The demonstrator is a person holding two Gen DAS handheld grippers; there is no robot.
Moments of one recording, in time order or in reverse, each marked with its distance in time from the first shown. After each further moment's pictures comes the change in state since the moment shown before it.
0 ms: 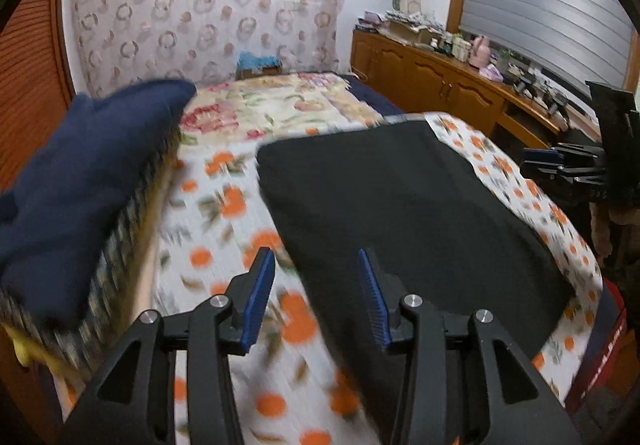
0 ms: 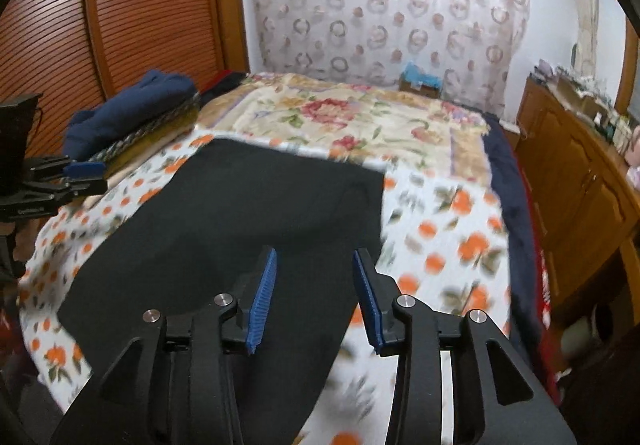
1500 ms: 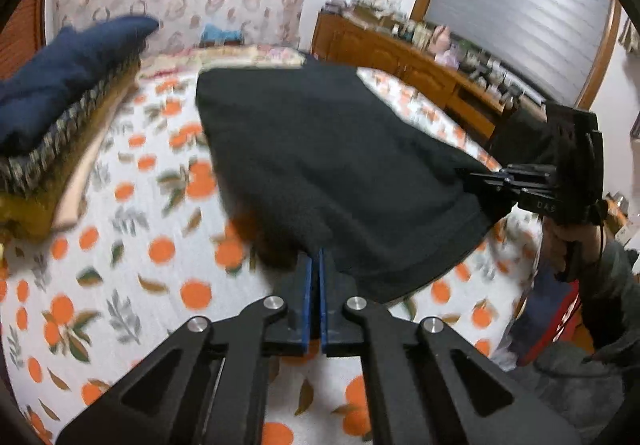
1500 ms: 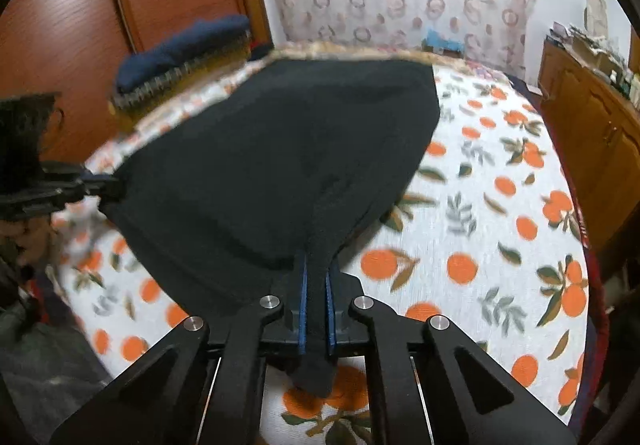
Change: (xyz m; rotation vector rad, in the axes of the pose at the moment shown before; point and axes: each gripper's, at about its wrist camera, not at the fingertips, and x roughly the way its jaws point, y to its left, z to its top) left arm -0.045 -0.040 -0.067 -0.056 0.030 -0.182; right arm -0.024 0.040 -0.098 0.058 0.040 0.116
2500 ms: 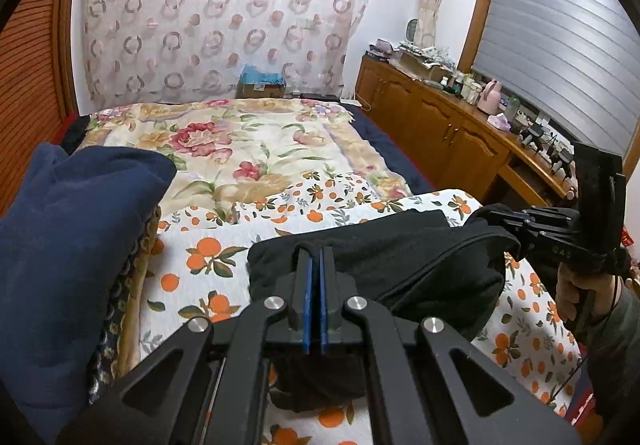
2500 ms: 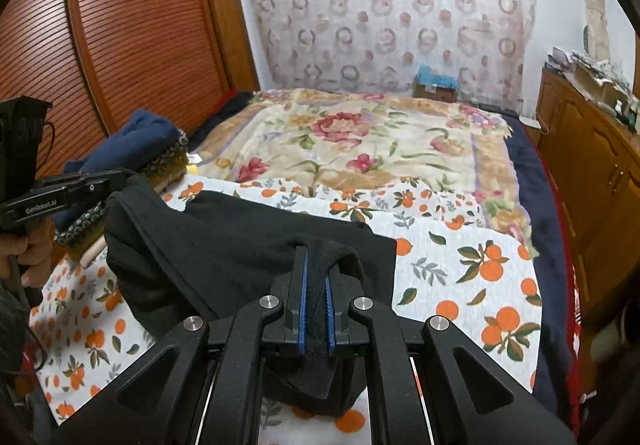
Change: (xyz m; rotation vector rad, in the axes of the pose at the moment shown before) left arm 0.075 0.078 0.186 -0.052 -0.113 0.134; right arm 0.066 -0.080 0.178 -0.001 -0.080 -0.029
